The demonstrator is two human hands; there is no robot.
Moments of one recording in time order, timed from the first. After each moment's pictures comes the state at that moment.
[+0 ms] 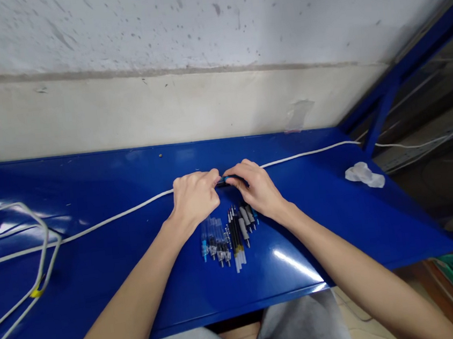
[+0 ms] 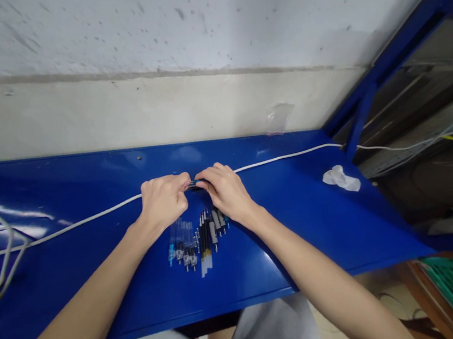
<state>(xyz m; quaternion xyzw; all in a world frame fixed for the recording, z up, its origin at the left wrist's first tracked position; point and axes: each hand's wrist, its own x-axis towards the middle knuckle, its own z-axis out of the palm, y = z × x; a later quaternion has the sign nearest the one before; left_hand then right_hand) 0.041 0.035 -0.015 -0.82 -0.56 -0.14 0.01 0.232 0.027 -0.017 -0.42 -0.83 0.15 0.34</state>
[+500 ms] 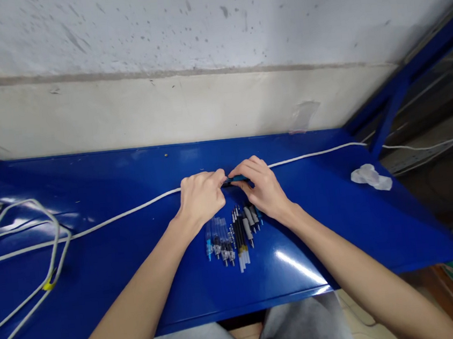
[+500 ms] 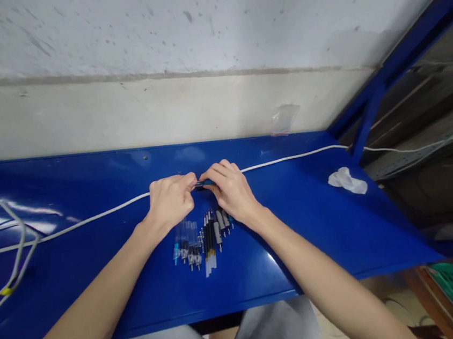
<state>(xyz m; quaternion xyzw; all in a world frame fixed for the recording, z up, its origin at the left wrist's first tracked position) 0.044 0.033 -0.014 -0.82 -0.55 -0.15 0.00 0.233 0.027 -0.021 -0.40 -0.83 0.11 0.37</state>
